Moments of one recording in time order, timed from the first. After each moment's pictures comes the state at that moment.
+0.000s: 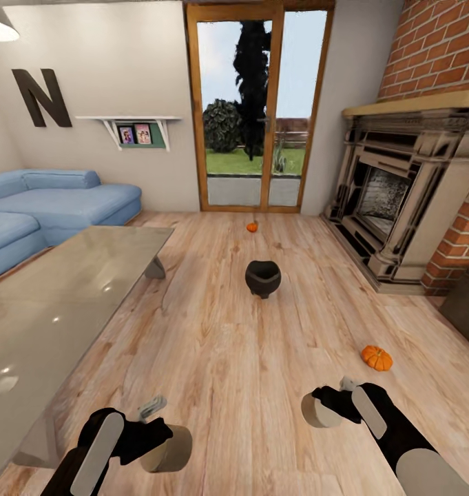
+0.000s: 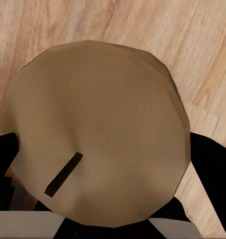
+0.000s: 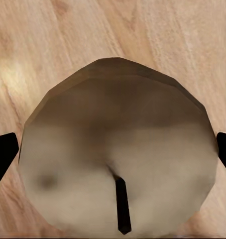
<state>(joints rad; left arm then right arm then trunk) -0.27 0.02 0.00 -1.23 0.80 1.02 0.44 -0.57 -0.15 0.02 -0.67 -0.62 0.66 -0.16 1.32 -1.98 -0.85</state>
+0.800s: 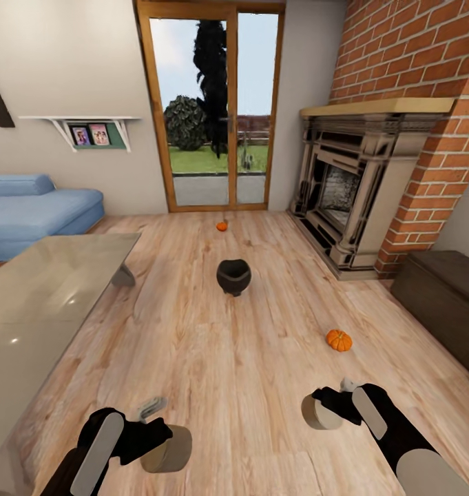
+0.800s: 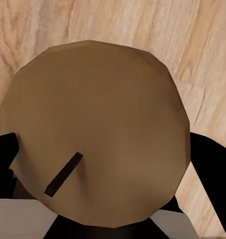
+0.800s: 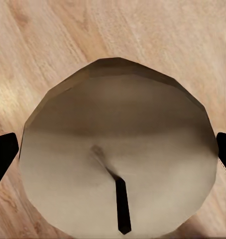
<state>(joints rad) -0.27 0.02 0.00 -1.23 0.80 1.02 0.43 -0.57 -0.15 0.02 -0.66 -0.62 0.66 -0.15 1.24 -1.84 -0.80</state>
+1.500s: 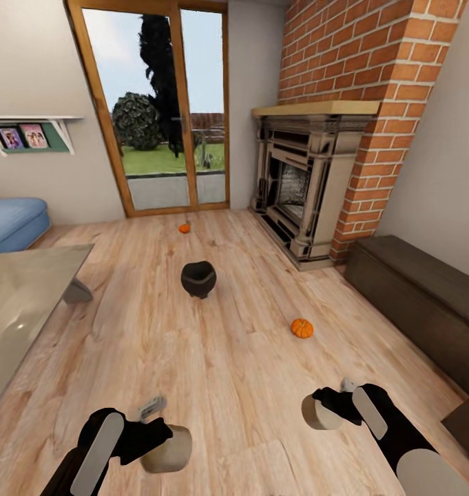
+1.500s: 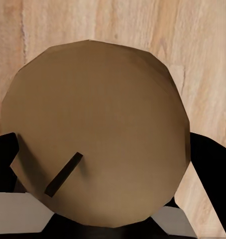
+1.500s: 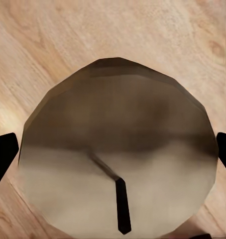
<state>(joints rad) -0.27 0.02 0.00 -1.23 0.80 1.02 0.43 -0.57 -0.15 0.02 -0.66 -0.62 0.66 -0.15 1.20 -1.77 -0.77</state>
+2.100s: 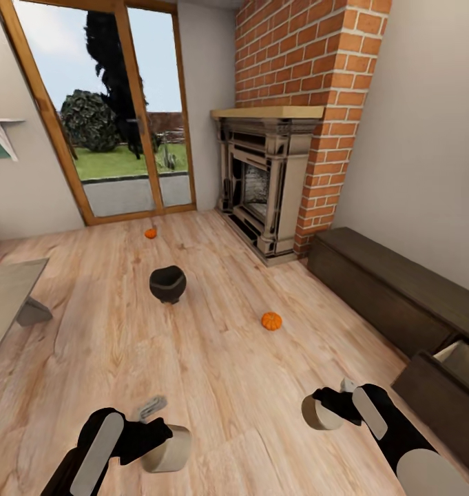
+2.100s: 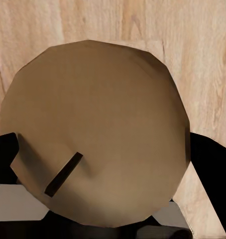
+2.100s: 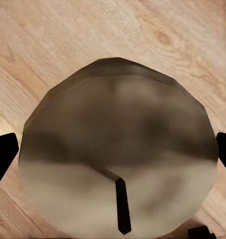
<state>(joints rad) -0.27 0.02 0.01 -1.23 0.80 1.02 0.43 -0.57 -0.15 0.02 -0.66 -0.62 0.66 -0.15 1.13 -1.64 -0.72</state>
